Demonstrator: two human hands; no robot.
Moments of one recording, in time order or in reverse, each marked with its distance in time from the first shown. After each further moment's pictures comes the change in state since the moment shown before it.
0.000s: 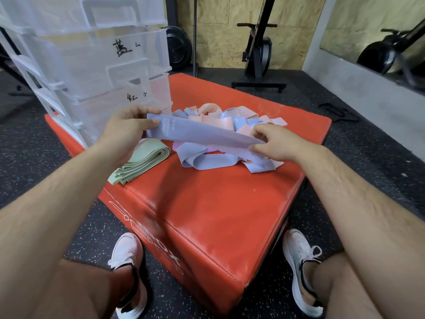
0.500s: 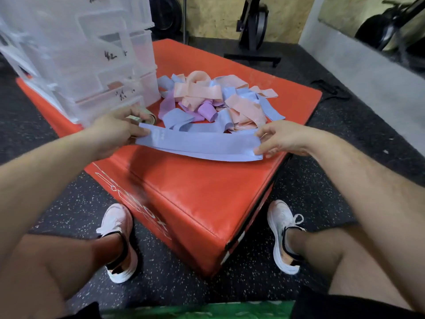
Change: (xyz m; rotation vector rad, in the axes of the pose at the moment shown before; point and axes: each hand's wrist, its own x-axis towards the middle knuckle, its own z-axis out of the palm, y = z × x) left_hand -0.033 -0.051 -0.001 0.181 -0.141 -0.248; right_hand -0.056 0.039 0.015 0.593 -0.289 0.278
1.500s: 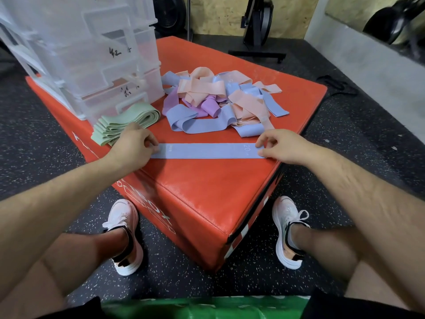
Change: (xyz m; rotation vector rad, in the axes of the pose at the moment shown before) left_hand -0.008 -0.050 0.017 0.846 0.140 0.388; right_hand 0.000 0.038 0.018 -0.423 0.223 -0.147
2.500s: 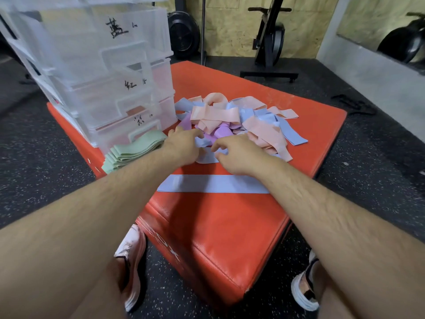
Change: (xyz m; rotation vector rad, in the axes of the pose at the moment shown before) left_hand 0.104 0.058 0.023 0.245 -0.185 -0.125; right_hand 0.072 -0.123 0.042 -0.220 0.061 -0.206
